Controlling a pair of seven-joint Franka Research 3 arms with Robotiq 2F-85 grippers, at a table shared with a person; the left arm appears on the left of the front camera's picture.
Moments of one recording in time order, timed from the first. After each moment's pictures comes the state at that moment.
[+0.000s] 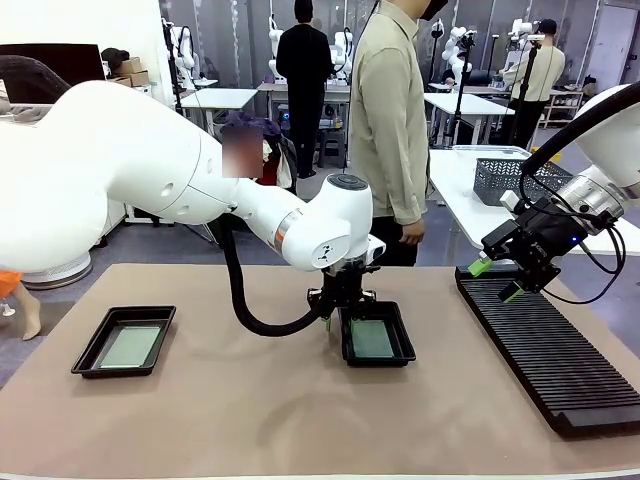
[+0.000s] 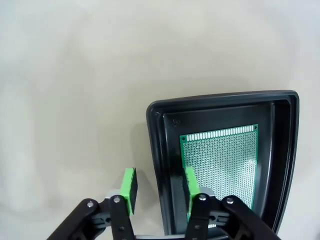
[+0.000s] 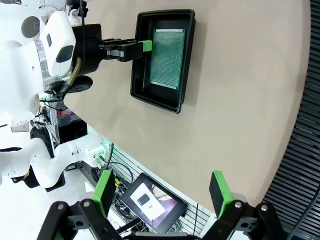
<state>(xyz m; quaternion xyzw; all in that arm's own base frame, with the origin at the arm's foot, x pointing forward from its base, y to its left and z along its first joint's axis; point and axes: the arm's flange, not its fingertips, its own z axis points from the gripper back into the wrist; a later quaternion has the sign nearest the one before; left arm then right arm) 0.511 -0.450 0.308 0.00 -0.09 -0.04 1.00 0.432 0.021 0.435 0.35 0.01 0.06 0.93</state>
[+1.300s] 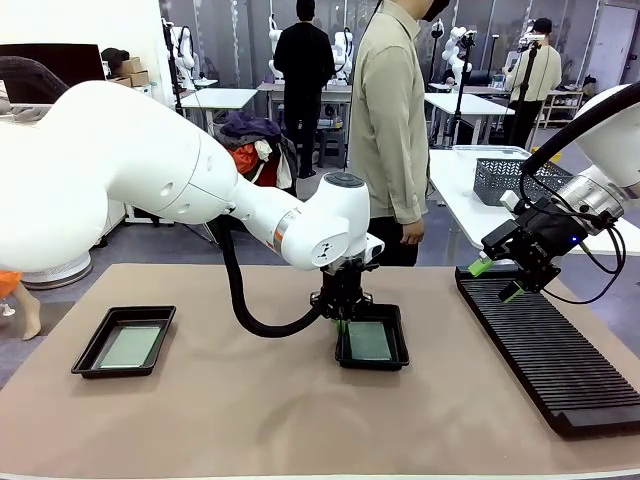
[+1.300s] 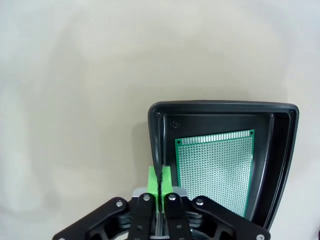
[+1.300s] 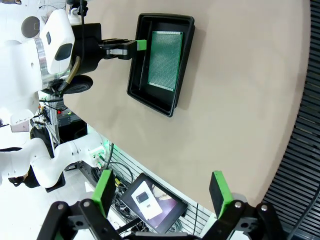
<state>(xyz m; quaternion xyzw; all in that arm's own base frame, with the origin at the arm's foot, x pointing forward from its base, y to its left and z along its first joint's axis) 0.513 -0.448 0.308 -0.01 -0.08 -0.04 1.00 0.432 0.021 0.435 0.35 0.01 0.06 0.93</state>
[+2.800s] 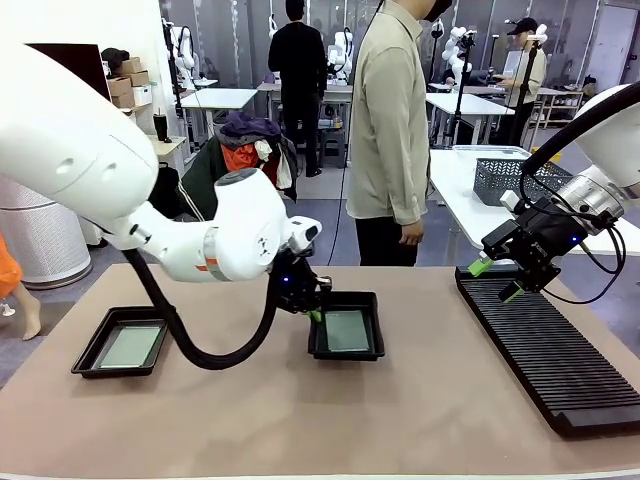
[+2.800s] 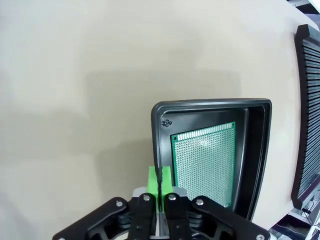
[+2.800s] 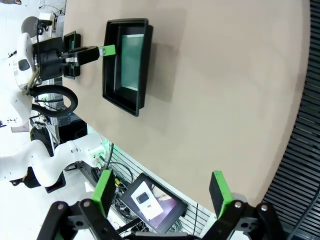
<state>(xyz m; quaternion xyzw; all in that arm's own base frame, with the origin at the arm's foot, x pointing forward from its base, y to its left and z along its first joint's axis) 0.488 -0.326 0.335 -0.18 -0.10 -0.02 0.98 0.432 0.021 0.436 0.35 0.01 0.06 0.93</state>
